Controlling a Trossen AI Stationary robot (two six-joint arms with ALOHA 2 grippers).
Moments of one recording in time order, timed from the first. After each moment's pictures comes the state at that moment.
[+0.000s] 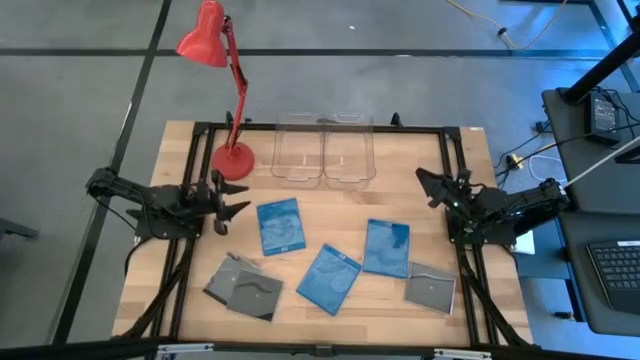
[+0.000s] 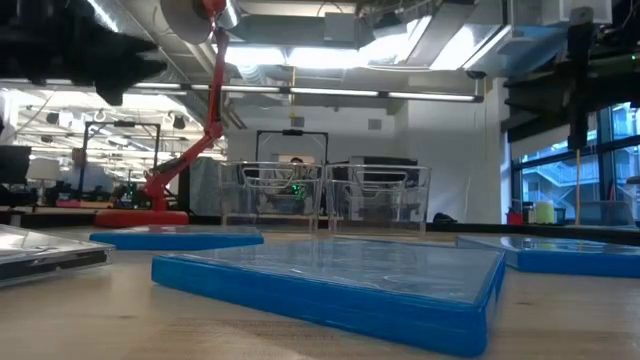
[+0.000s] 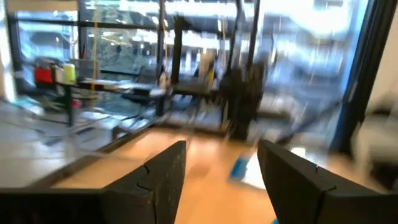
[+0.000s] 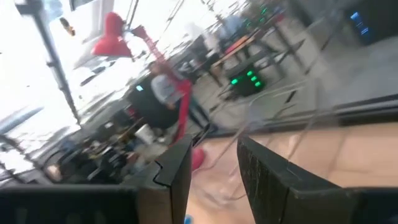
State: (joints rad) left arm -0.31 0.03 0.01 0.23 -0.55 -0.07; right arm 0.28 0.00 0.01 0.20 0.94 0.57
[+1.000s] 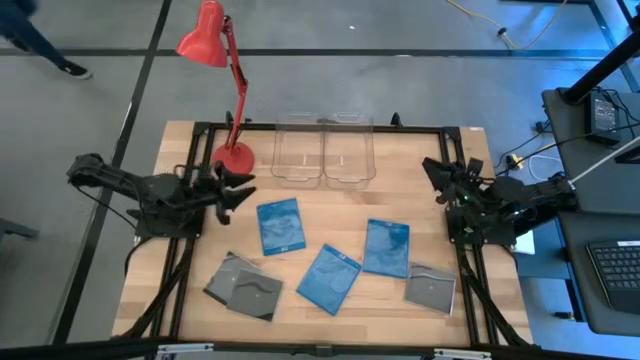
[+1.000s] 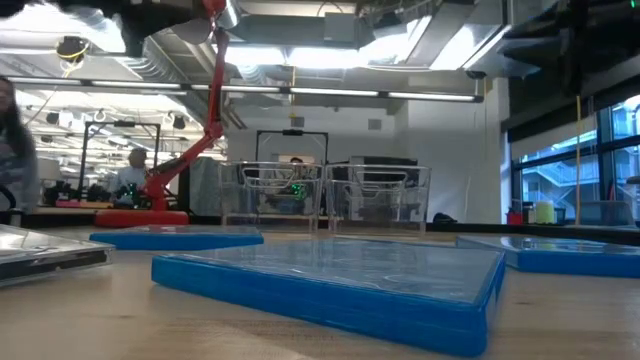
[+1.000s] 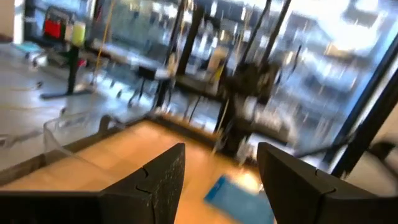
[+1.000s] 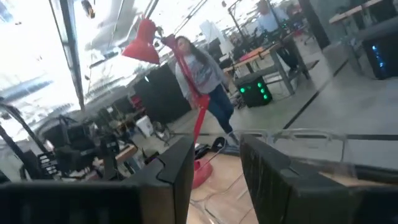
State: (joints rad) left arm -0.28 0.54 0.43 0.14 -0.59 -0.32; right arm 0.28 0.19 0.27 0.16 0.90 0.37
